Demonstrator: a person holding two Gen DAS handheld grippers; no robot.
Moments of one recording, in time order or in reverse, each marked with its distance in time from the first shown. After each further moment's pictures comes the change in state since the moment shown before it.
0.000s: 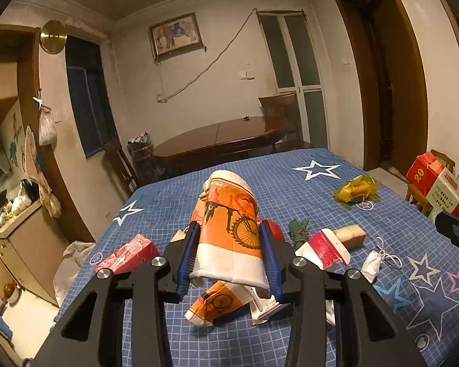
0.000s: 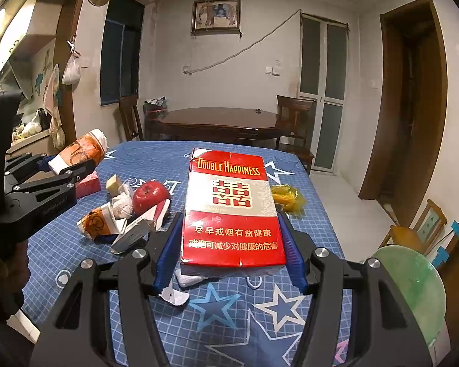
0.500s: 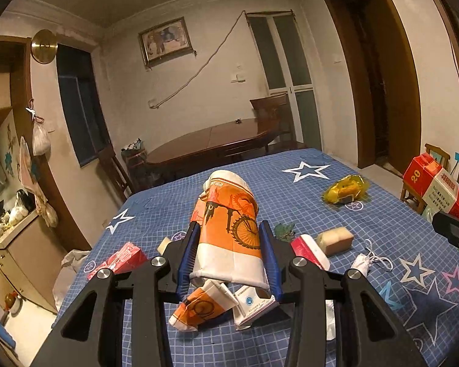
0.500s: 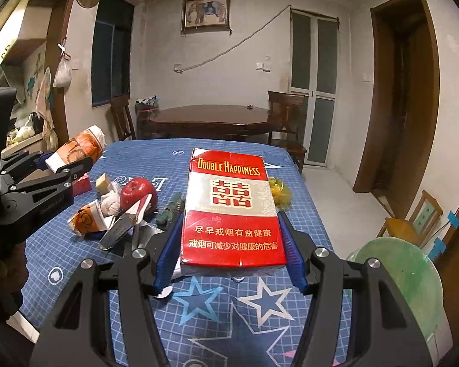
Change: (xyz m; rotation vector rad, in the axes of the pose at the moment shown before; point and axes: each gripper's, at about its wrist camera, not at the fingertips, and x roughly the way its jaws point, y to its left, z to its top) left arm -0.001 -0.023 0.007 0.040 -0.016 -0.020; right arm -0.001 -0.020 -0.007 0.033 0.011 -0.028
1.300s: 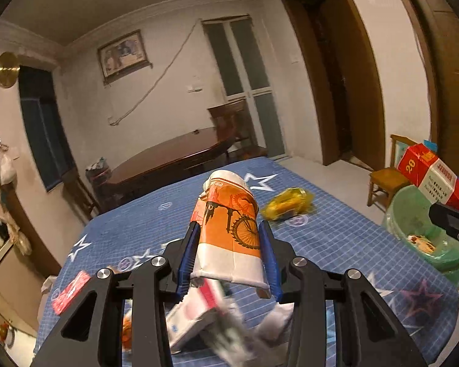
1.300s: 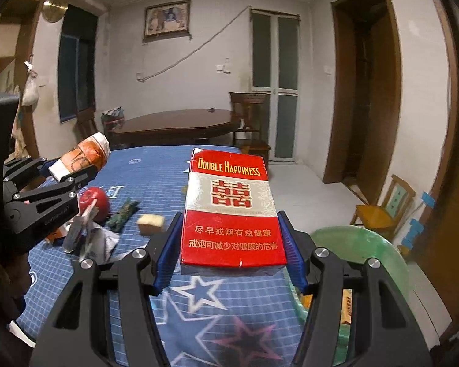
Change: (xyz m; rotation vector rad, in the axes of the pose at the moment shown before) left arm 0.010 -0.095 0.032 0.110 -0.036 -0.170; right arm -0.025 -0.069 -0.010 0.099 -0.015 -0.146
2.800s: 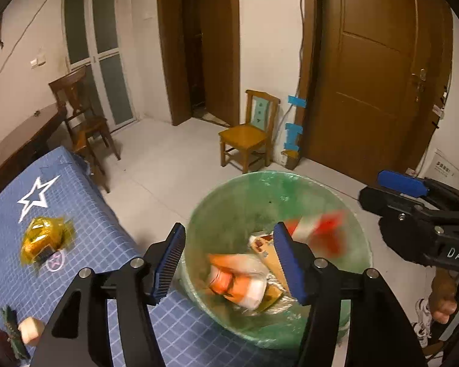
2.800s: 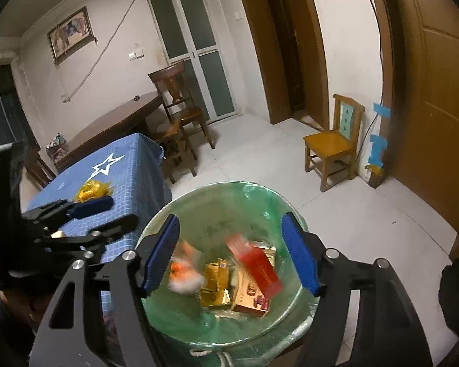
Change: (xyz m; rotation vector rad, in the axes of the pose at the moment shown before) left arm 0.116 -0.274 0.053 0.149 0.218 -0.679; right arm 0.022 -0.218 -0.041 0.361 0.181 -0.135
